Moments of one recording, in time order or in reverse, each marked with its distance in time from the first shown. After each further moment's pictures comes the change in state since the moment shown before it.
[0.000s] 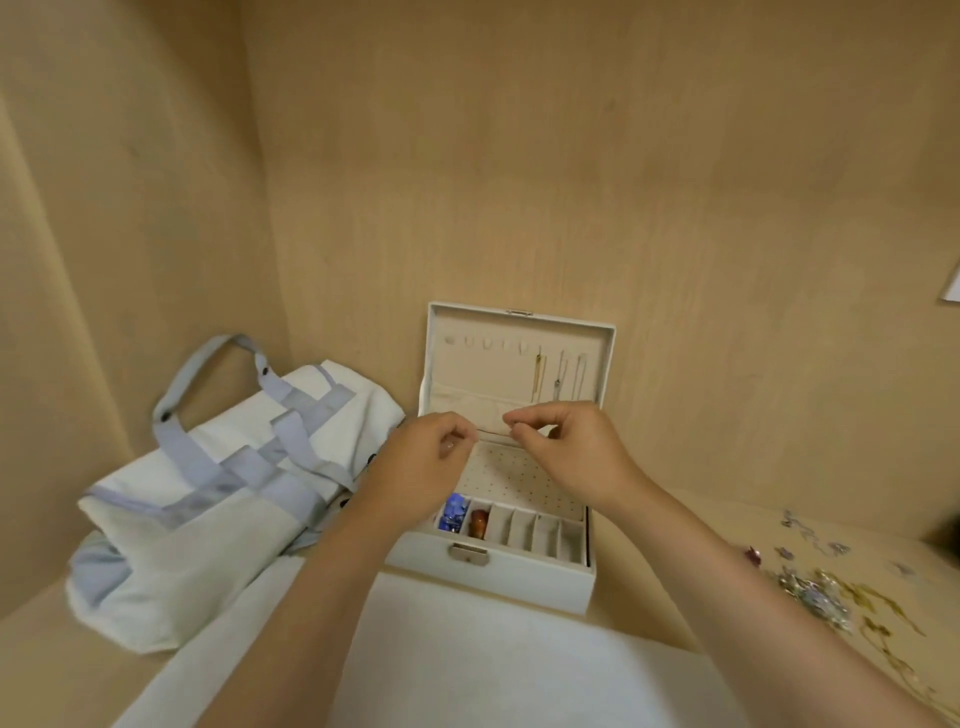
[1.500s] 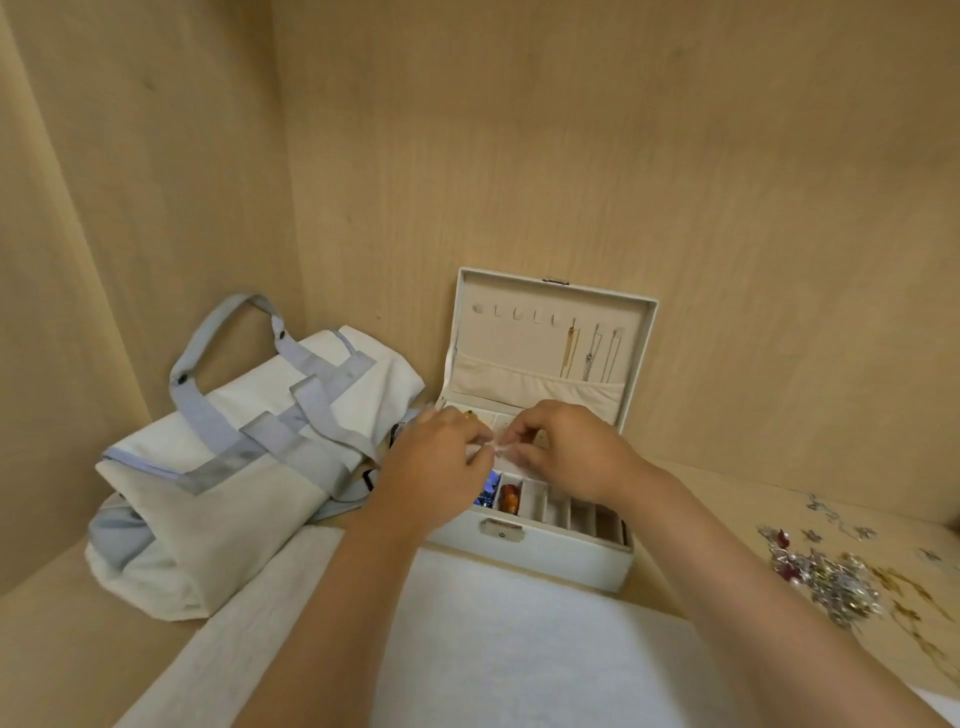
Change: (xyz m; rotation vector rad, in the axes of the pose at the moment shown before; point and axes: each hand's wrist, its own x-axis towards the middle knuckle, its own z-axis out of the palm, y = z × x) left_hand -0.012 -0.037 0.007 0.313 -0.001 0.125; right_hand 0.010 0.009 0.035 -0.416 -0.302 -0.106
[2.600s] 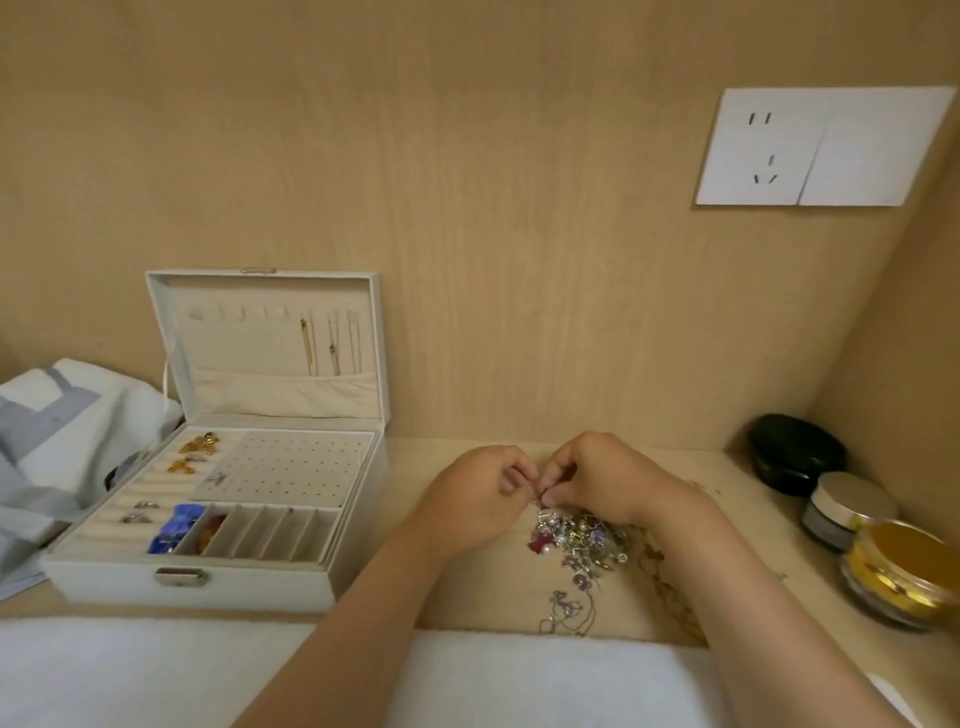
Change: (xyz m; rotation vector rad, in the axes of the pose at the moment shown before) left_hand 0.053 0.218 0.187 -0.359 -0.385 0.128; right_hand -0.153 0.221 -0.097 0.170 -0.112 0.391
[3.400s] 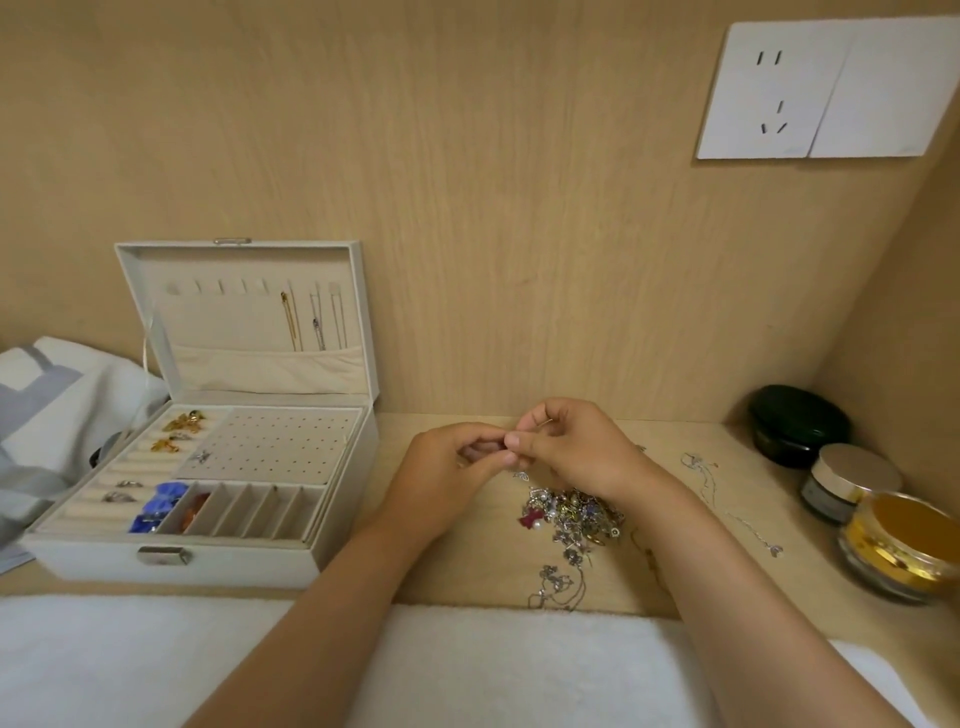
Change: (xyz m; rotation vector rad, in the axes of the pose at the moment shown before) left_hand -0.019 -0.003 -0.004 -0.294 0.222 0.039; right_hand -0.002 -0.012 0.015 0.566 0.131 0.013
